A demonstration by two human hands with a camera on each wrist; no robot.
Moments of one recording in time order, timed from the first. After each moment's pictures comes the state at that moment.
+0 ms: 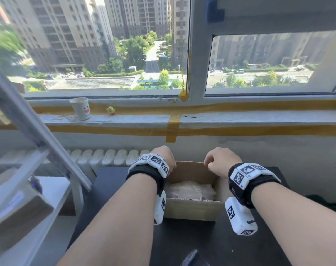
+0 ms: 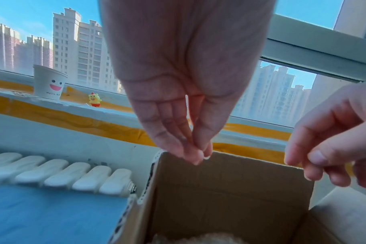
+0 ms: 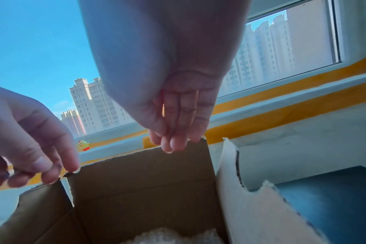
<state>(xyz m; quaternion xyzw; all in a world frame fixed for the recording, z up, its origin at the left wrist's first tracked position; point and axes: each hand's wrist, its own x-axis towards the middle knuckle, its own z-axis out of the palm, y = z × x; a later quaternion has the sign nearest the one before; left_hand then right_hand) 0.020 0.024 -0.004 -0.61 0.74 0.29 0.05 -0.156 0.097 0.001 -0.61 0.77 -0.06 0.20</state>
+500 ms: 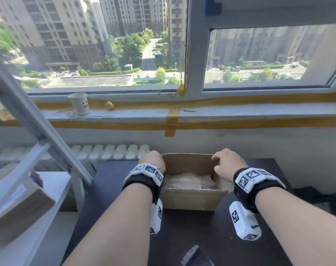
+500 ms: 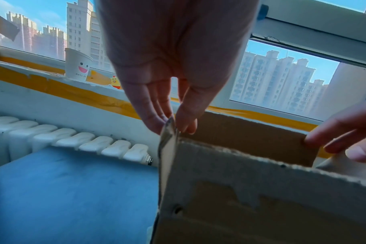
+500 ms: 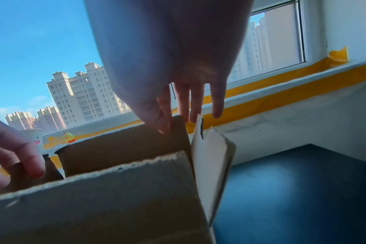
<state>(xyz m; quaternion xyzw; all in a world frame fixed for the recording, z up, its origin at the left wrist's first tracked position) 0.056 0.041 -0.044 -0.65 0.73 0.21 0.01 -0.162 0.127 -0.026 -0.56 0.81 -0.04 0.17</state>
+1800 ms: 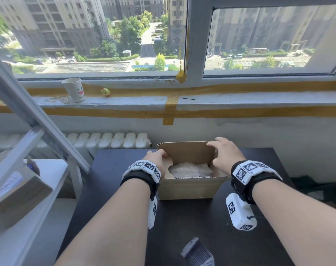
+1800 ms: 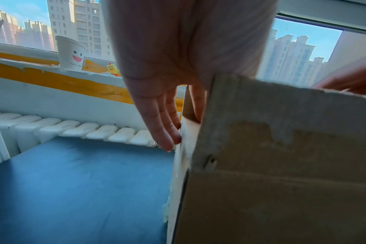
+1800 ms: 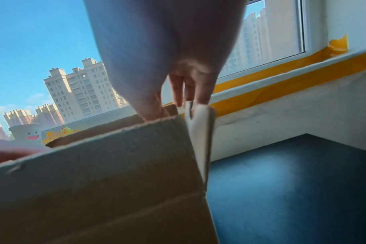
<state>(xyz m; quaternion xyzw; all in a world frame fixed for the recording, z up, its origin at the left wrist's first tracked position) 0.058 0.064 -0.061 -0.61 0.74 0.27 0.10 -0.165 0.129 -0.043 -0.59 0.78 -0.08 0.17</state>
